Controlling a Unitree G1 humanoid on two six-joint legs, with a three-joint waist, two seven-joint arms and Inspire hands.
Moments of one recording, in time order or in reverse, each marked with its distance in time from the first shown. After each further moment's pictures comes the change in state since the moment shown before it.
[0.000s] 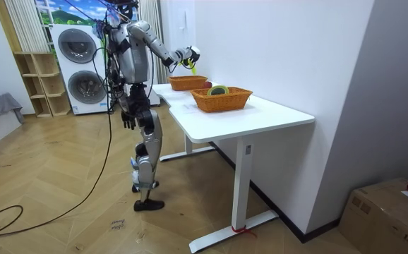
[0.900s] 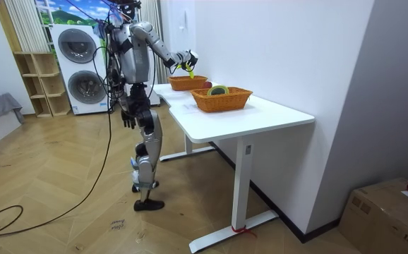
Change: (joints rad) left arm 0.000 -0.001 -0.001 -0.025 0.007 -0.011 -0.016; right arm -0.002 0.007 0.039 0.010 0.001 -0.002 -0.002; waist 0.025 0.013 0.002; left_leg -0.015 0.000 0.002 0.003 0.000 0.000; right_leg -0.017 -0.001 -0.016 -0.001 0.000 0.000
